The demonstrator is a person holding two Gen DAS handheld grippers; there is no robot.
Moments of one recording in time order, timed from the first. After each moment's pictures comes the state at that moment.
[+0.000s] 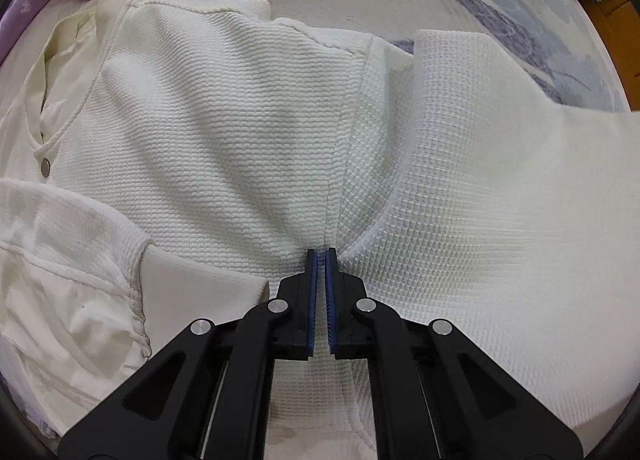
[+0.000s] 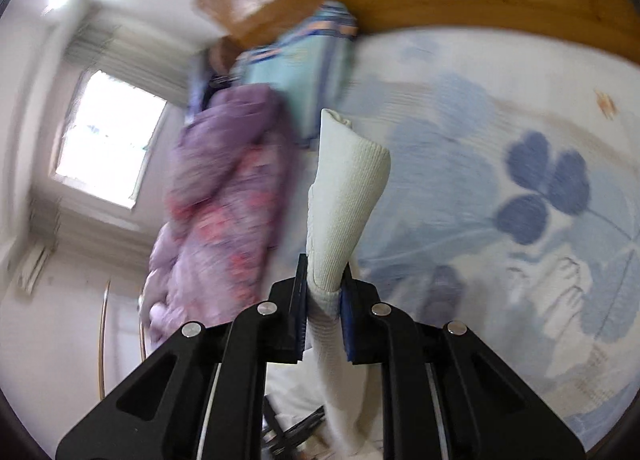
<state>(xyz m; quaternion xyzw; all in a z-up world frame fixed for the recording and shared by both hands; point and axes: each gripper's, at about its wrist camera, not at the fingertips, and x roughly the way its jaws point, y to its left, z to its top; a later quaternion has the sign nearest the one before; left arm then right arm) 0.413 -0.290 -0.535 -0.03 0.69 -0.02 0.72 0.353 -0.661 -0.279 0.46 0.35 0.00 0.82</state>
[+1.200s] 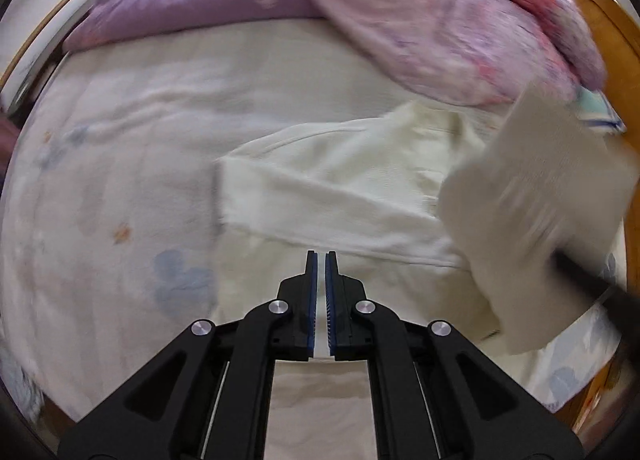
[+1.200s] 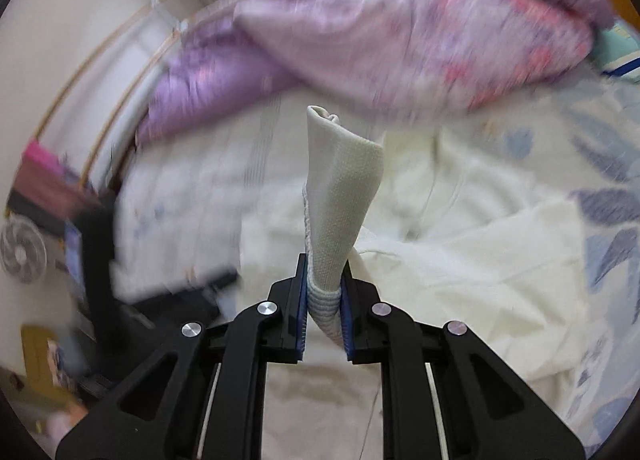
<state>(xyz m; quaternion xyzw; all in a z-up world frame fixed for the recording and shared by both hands) 0.319 0.108 -0.352 -0.10 0.59 0.08 0.80 0.330 -0.071 -0.336 0.08 0.57 0.25 0.78</state>
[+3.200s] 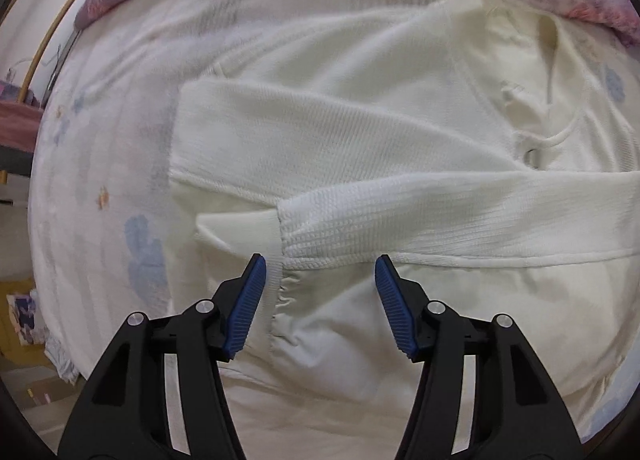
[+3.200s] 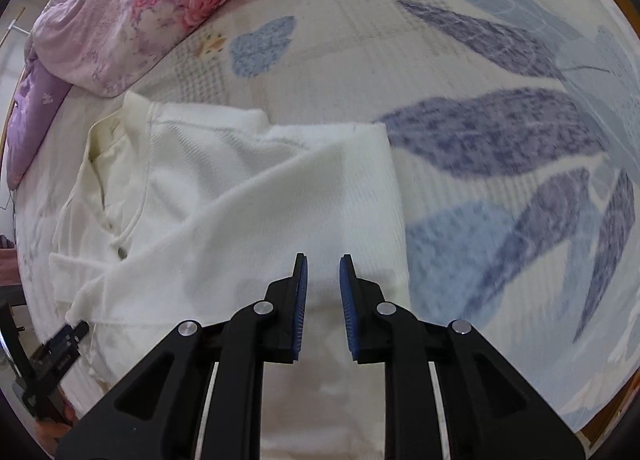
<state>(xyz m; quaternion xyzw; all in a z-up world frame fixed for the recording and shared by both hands) 0.366 0.047 -0.478 -0.02 0.69 0.17 0.71 0.481 -0.313 -0.492 0.11 0.67 0.03 0.73</state>
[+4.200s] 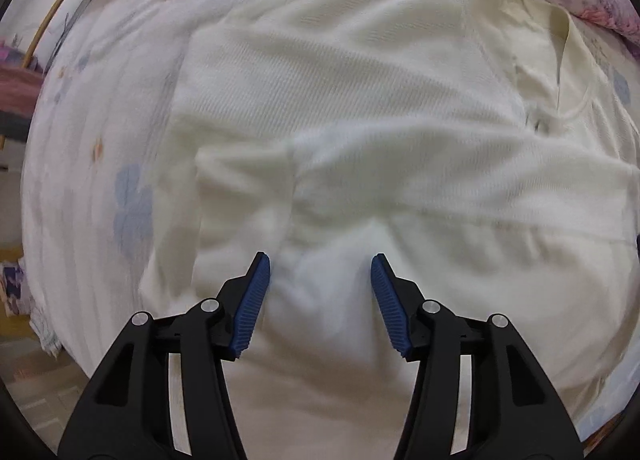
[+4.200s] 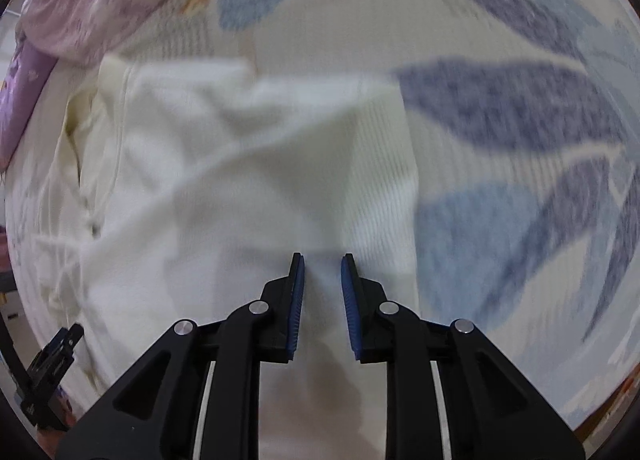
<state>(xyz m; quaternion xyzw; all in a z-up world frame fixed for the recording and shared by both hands) 0.320 0.032 -0.488 -0.06 0.69 0.19 0.69 0.447 -0.280 -0.526 0.08 0.72 0.05 0.68</state>
